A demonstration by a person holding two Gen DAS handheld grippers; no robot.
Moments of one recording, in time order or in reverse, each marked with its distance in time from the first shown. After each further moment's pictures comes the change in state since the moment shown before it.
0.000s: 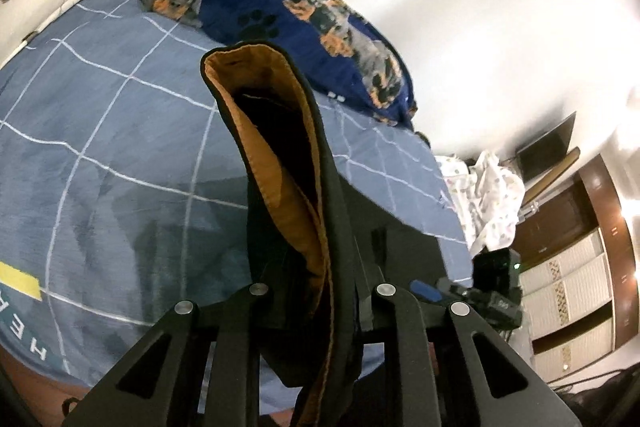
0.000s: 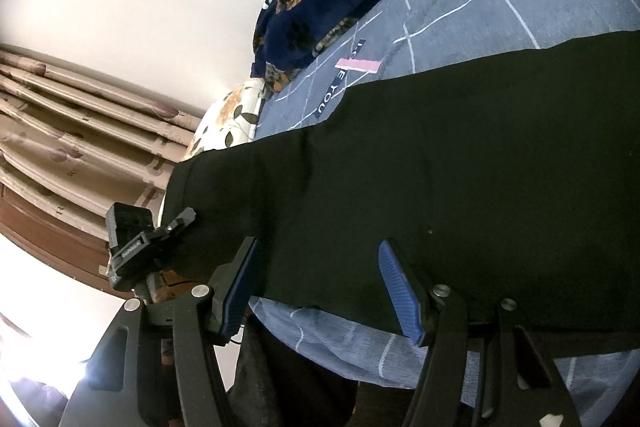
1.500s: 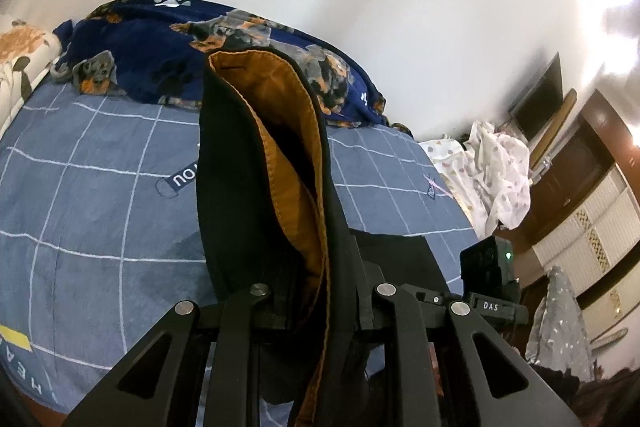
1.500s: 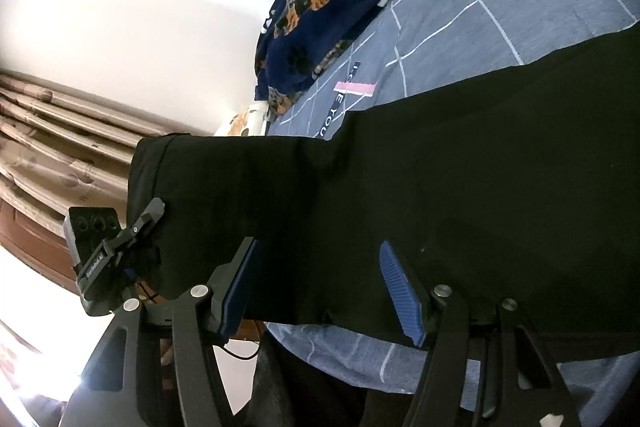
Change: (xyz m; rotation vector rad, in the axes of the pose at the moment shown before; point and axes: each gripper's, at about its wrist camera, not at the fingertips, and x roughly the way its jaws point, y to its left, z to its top) left arm 0.034 -0.120 0.001 0.260 -0.043 0.064; right arm -0.009 -0.012 0.006 0.053 -0.065 0.042
